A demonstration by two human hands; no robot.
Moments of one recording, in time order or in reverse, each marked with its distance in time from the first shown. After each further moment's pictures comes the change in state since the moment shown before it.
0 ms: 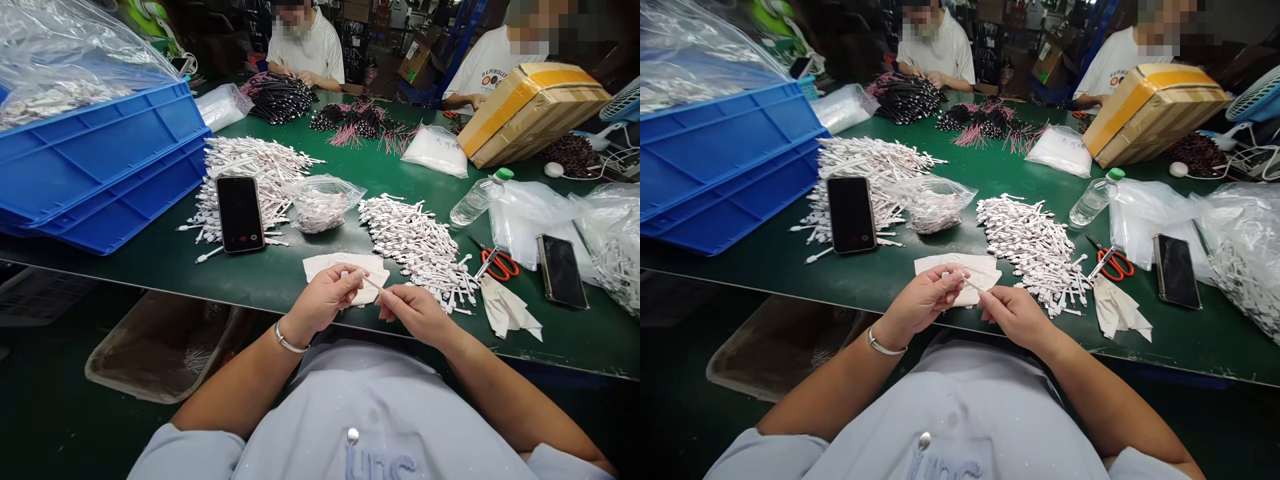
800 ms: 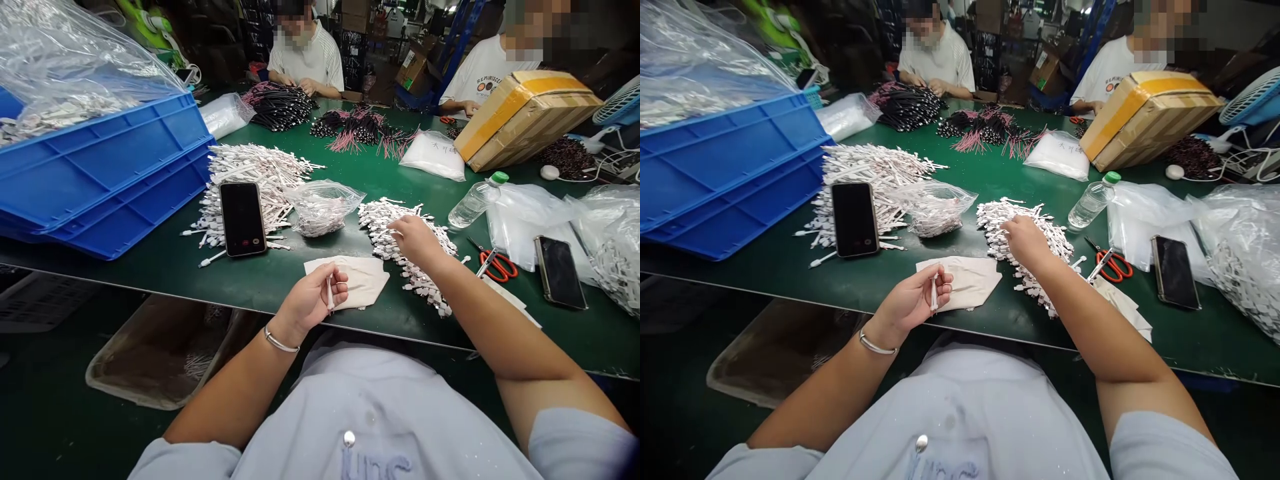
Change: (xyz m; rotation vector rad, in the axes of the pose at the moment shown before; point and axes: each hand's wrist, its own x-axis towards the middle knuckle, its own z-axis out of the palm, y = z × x) left_hand 0.000 0.008 -0.019 -0.355 0.210 -0.187; right_hand 0.107 0.017 -0.074 -1.071 0.266 -0.097
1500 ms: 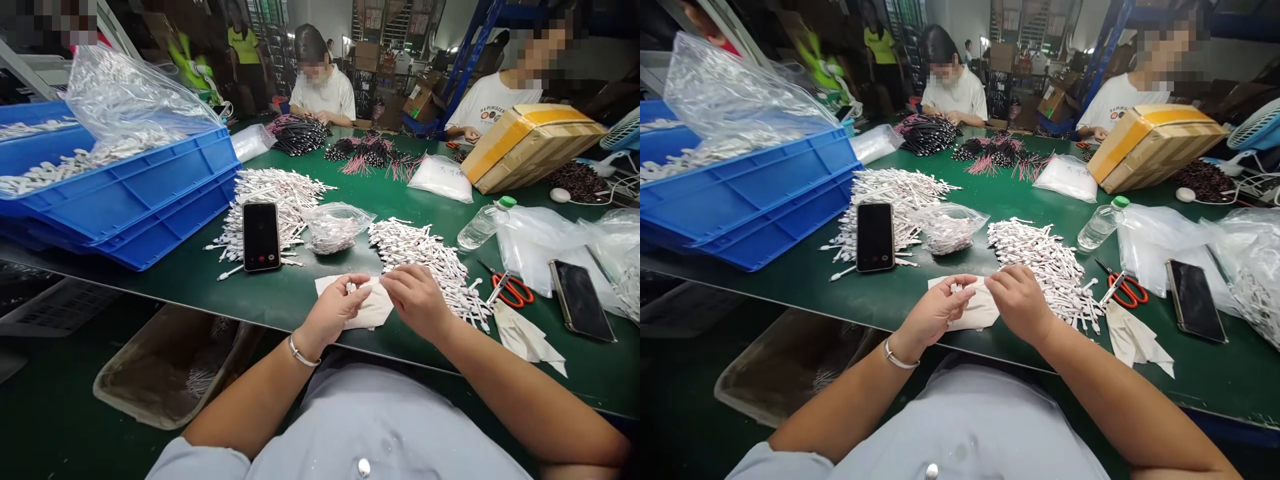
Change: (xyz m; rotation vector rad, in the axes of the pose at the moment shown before) left_hand 0.003 -0.008 0.013 0.381 -0.114 0.267; right_hand -0.061 -0.057 -0.006 0.160 0.431 -0.493
